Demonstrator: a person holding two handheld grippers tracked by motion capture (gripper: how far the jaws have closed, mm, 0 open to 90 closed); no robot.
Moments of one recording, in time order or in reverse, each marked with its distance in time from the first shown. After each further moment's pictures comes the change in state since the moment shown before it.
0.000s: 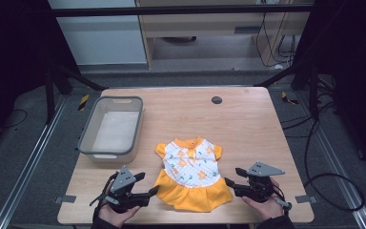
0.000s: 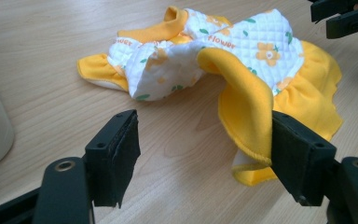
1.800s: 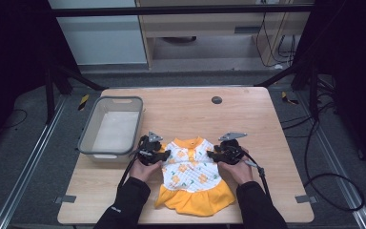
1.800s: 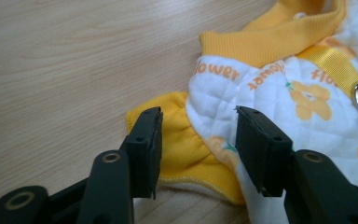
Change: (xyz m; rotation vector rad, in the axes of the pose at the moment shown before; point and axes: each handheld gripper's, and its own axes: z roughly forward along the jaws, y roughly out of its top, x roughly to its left) left arm 0.071 0.044 0.143 0.209 0.151 -0.049; right arm -0.041 0.050 0.125 0.150 -0.014 0.025
